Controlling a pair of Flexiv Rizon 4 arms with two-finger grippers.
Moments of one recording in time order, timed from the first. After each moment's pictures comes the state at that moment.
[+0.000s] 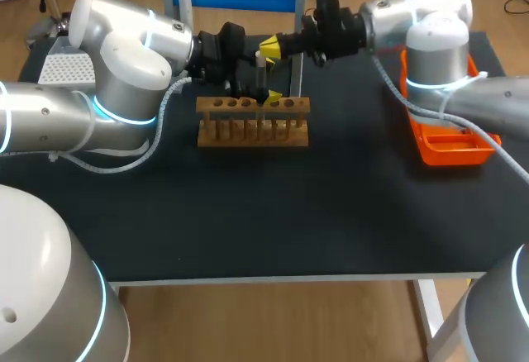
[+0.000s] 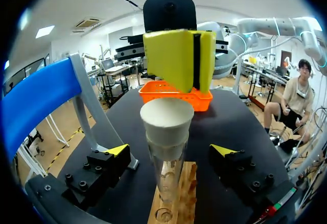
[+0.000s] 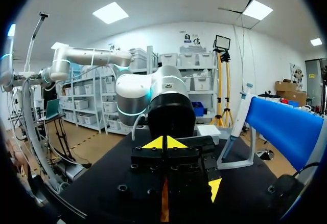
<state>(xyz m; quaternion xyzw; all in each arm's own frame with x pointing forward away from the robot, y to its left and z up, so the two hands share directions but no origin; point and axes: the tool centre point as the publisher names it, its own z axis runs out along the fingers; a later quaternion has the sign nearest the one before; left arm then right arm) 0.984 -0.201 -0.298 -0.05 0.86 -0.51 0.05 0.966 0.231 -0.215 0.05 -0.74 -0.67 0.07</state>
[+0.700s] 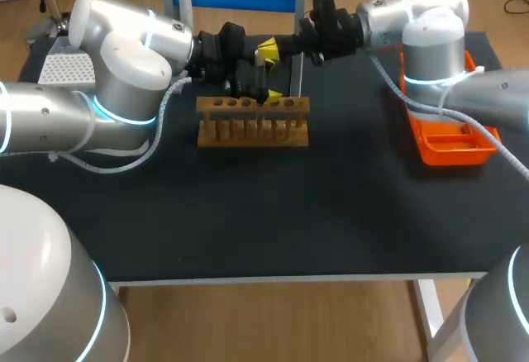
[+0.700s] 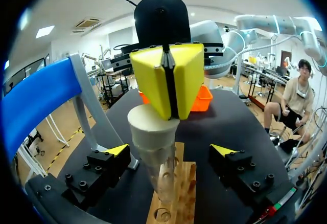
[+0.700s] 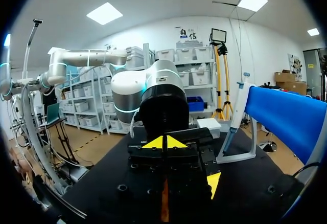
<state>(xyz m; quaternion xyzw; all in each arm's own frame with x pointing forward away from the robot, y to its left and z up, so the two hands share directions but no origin) 0.984 -0.201 -0.298 -0.05 0.86 -0.51 0.05 0.973 0.232 -0.225 0.03 -0.75 -0.66 0.09</state>
